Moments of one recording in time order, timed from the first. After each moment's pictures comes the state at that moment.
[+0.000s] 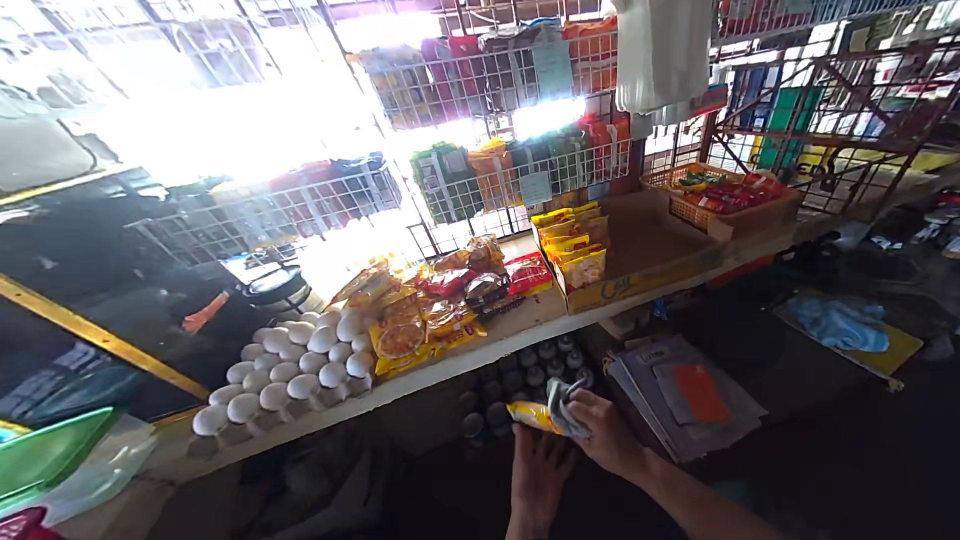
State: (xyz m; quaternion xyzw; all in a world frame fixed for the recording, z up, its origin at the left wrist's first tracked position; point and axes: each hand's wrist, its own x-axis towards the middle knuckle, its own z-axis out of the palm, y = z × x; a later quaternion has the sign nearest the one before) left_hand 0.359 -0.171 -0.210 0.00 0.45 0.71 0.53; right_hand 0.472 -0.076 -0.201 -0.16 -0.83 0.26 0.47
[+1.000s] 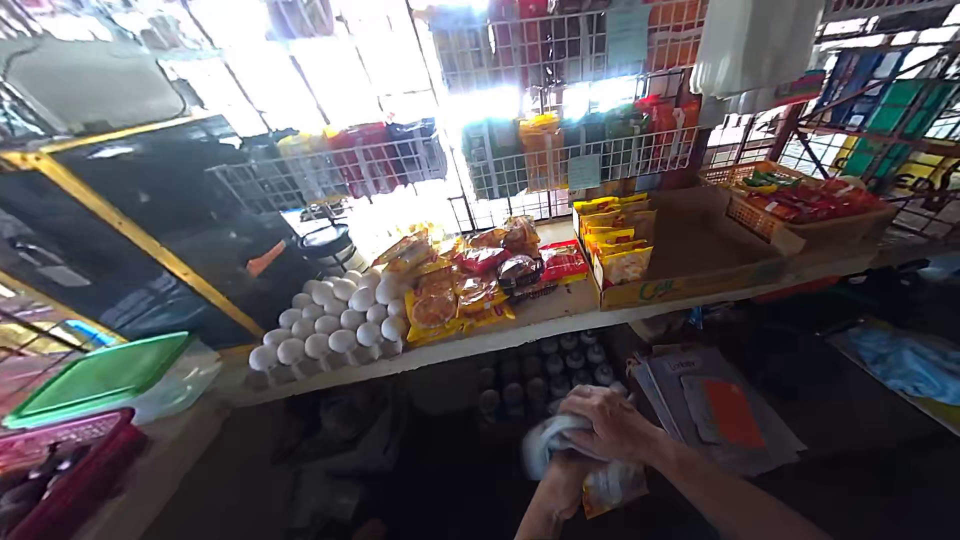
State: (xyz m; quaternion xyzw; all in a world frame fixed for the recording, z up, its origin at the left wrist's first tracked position) left_hand 0.372 -0.178 -0.205 0.24 0.49 0.63 0.56; right_hand 0.461 -0.045 -0.167 -0.10 -0.94 0.31 0.14
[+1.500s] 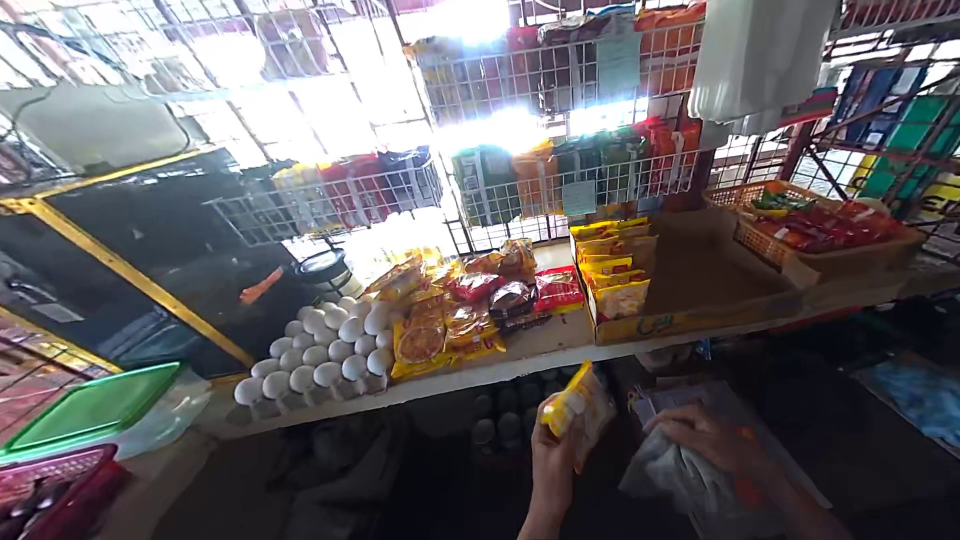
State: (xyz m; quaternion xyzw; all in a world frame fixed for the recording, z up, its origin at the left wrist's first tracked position) left_hand 0.366 -0.099 -0.172 0.29 0.48 0.76 0.33; right_hand 0.574 0.062 -0.157 -0.18 -0.80 0.55 0.14
